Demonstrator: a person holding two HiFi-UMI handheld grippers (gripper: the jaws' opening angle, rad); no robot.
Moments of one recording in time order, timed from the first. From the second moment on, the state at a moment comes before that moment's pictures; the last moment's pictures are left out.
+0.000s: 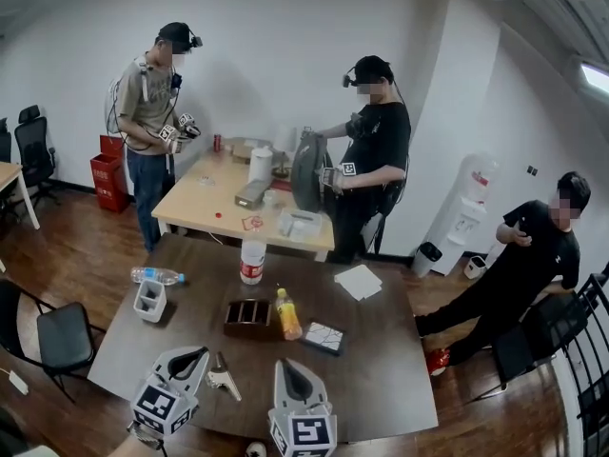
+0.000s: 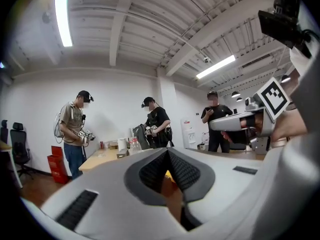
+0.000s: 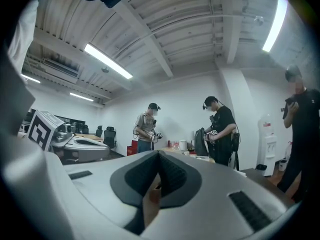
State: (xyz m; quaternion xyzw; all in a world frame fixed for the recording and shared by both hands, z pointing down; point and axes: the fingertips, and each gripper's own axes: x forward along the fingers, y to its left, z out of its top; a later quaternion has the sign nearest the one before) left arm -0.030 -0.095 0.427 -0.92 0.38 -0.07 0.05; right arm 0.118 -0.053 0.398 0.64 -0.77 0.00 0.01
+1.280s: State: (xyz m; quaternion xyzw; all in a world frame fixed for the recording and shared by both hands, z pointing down) left arm -0.020 -0.171 0.575 -0.90 0.38 -0.16 -0.16; right arm 0.129 -0.166 0.481 0.61 -0.79 0.07 0.04
